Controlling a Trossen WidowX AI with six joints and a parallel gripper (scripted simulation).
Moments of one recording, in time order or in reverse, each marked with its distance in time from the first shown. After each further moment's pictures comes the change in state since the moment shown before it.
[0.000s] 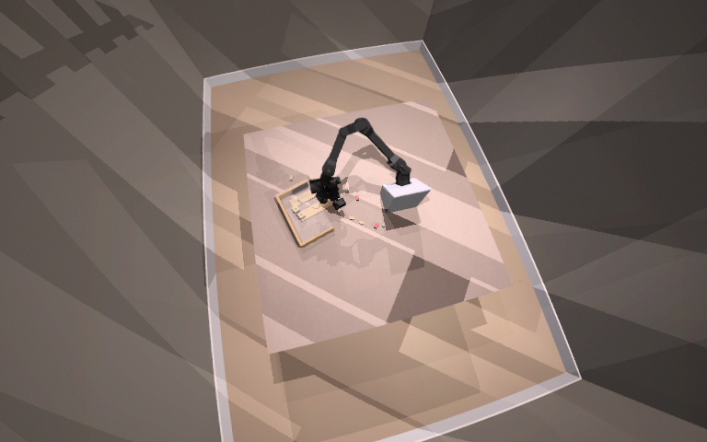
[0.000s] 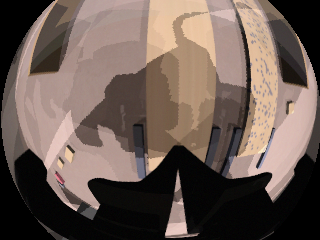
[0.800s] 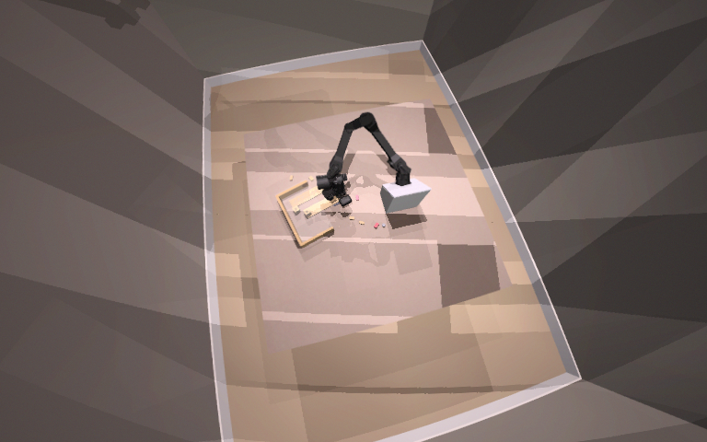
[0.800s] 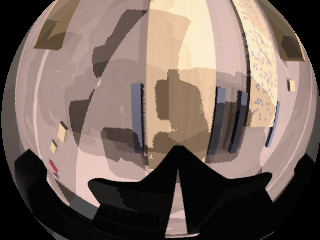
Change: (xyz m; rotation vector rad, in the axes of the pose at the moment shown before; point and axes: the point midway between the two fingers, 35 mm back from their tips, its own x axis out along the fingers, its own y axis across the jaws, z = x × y) arm 0.000 0.001 -0.036 -0.001 -0.002 -0.002
